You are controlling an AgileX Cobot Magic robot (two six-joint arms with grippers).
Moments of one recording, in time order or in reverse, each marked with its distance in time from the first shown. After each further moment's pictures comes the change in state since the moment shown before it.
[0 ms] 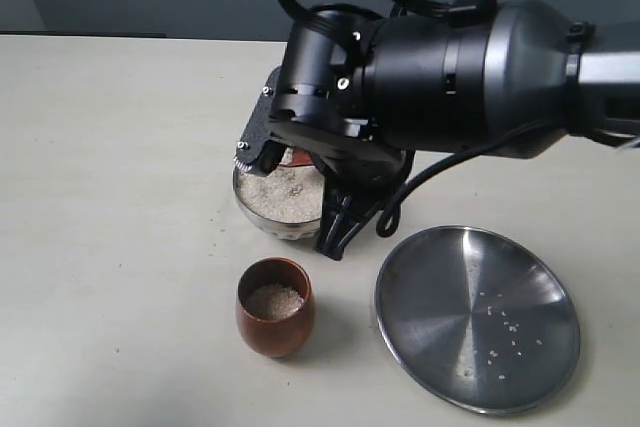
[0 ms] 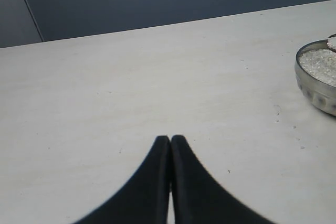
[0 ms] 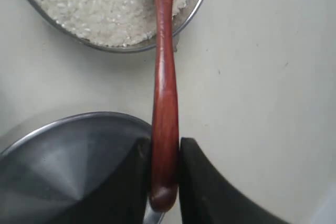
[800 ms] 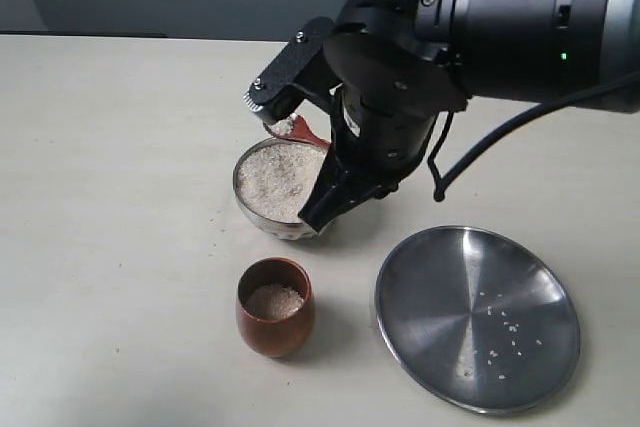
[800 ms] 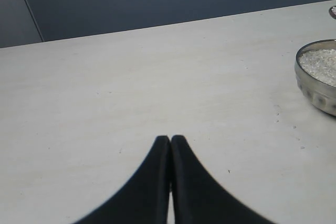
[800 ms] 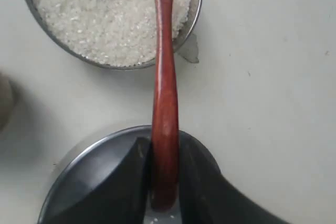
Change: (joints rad) left arm 0.000 0.000 0.000 0.000 0.000 0.000; right arm -0.070 -0.105 0.020 0.182 -0.103 0.069
